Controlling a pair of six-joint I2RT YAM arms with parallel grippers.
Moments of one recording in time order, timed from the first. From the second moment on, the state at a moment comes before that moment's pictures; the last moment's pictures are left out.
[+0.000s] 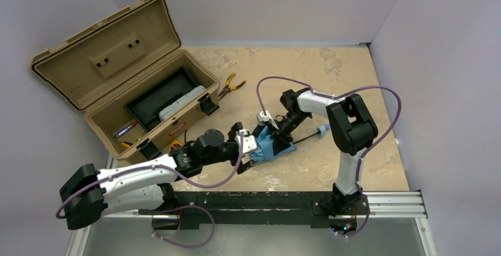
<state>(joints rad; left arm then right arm) -0.99 0.97 0.49 0.15 0.17 0.18 0.45 1.95 1.17 -1.01 -0.89 -1.27</state>
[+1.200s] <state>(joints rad) -1.11 1.71 0.77 0.24 -0.05 0.51 0.38 1.98 1.24 -1.12 -0.89 -1.22</state>
